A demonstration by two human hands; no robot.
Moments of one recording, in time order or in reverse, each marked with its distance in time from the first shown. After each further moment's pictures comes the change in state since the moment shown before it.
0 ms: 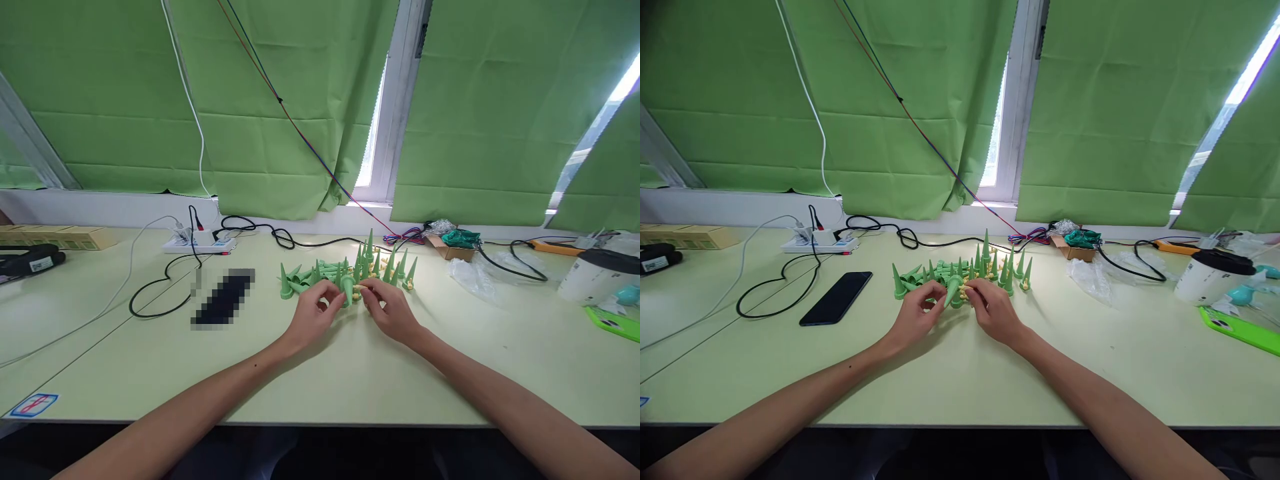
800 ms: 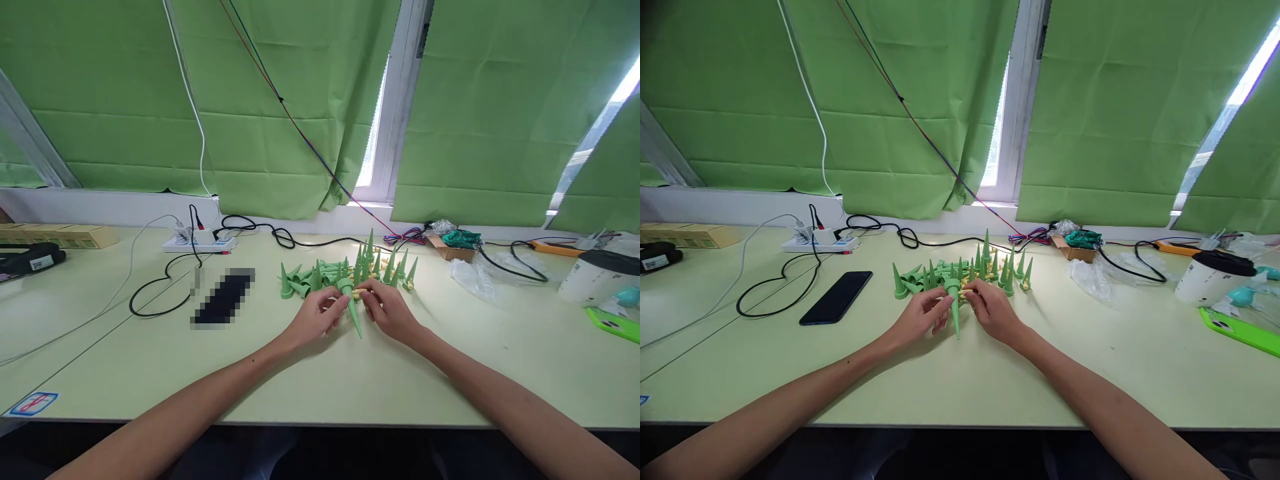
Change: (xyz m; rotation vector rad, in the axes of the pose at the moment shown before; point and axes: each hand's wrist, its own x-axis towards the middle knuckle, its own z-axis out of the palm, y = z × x) left_hand -0.002 -0.003 -0.003 -0.237 -0.273 -0.178; right_hand 0.000 0.003 -0.002 0.055 -0.113 0.068
